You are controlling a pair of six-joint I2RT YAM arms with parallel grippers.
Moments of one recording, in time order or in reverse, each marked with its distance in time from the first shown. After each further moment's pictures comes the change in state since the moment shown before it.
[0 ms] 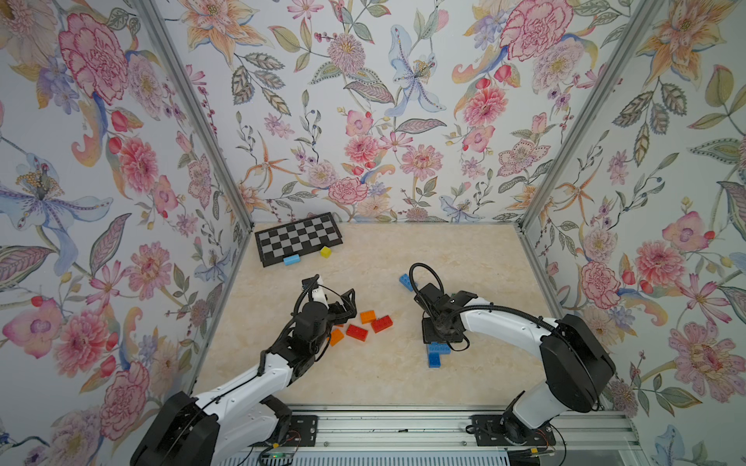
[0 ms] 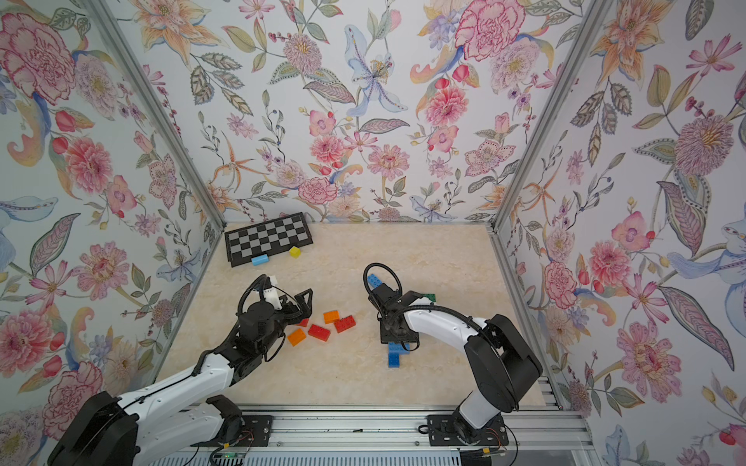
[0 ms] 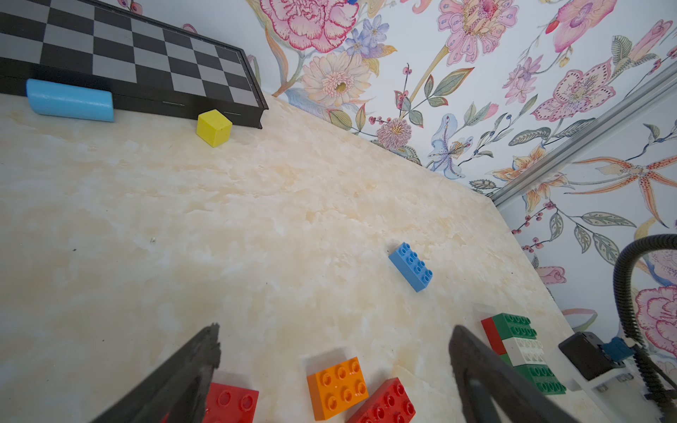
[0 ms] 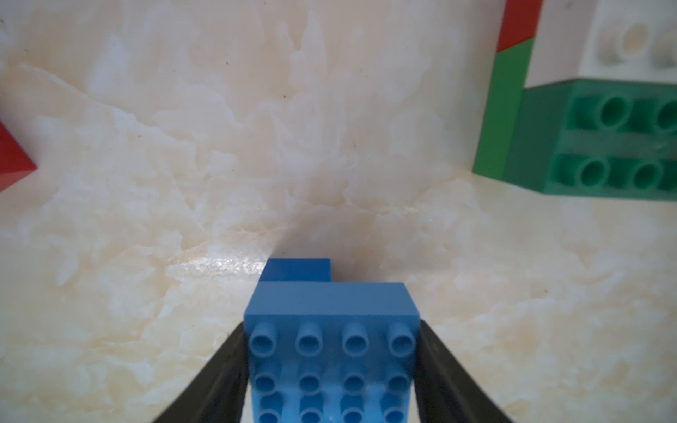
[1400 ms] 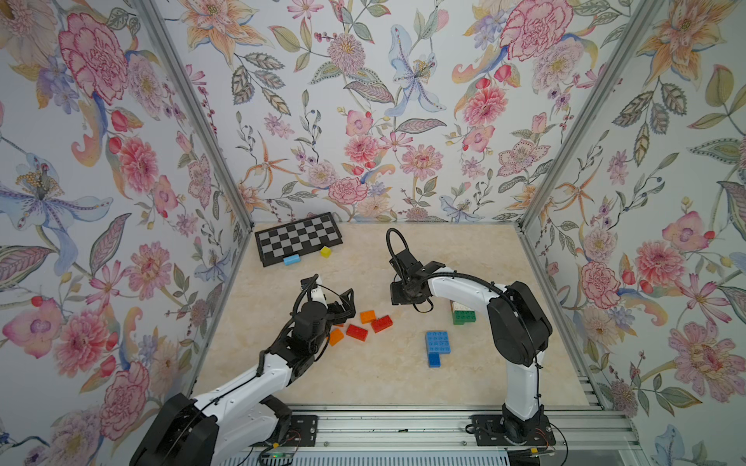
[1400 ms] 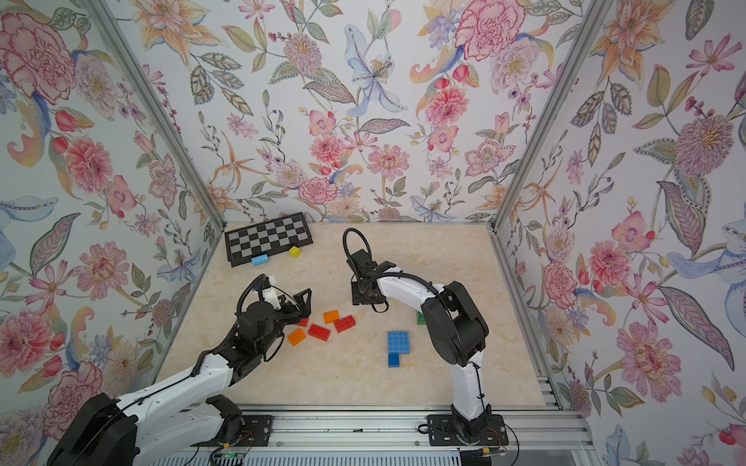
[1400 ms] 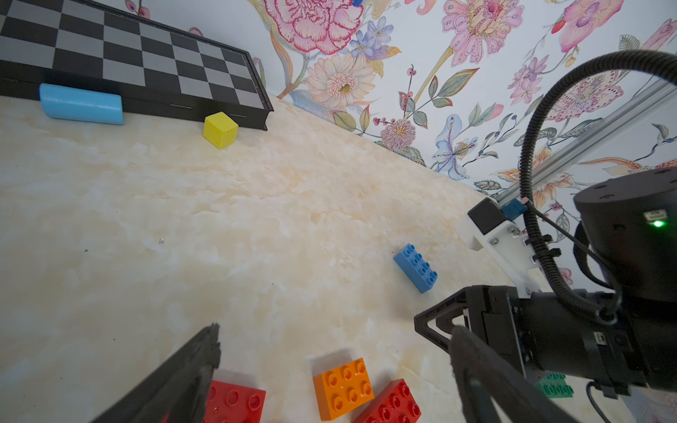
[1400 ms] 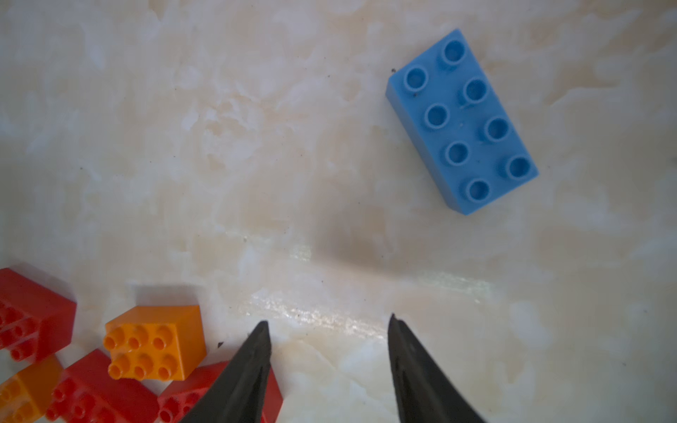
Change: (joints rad) left arm 0.011 -0.010 0.000 -0.014 -0.004 0.008; right arm -0.049 0.394 0.480 0.190 -0.121 -0.141
